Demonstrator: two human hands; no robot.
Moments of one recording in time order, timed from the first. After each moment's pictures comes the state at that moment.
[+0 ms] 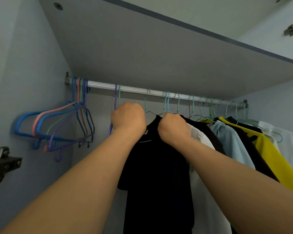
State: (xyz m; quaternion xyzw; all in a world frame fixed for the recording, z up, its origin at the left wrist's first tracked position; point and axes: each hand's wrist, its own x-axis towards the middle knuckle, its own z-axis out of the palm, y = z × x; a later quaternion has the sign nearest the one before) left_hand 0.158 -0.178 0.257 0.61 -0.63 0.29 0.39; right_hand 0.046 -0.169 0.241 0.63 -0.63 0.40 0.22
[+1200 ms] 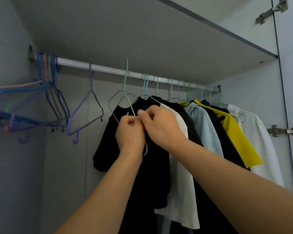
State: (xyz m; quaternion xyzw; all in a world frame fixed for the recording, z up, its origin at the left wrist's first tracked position) left_hand 0.094 -0.186 0.160 0.32 -0.53 -0.28 0.73; right_hand 0.025 -0.141 0.186 0.67 -0.50 0.53 0.15
